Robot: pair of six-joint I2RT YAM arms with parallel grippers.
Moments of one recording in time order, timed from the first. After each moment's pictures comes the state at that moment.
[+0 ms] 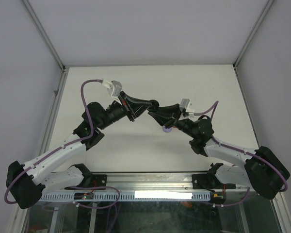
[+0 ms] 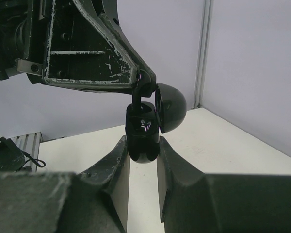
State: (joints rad) left arm -0.76 1.01 0.78 0.46 0.29 -0.49; right arm 0.75 1.16 0.43 1.18 -0.37 0.19
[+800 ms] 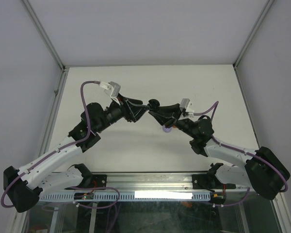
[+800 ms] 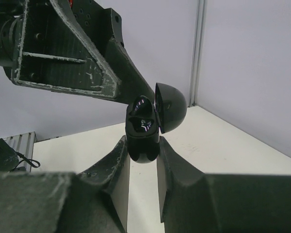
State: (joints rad) left arm -0.77 0.95 0.79 0.28 0.18 -0.48; right arm 0.75 1.16 0.43 1.17 -0.36 0.18
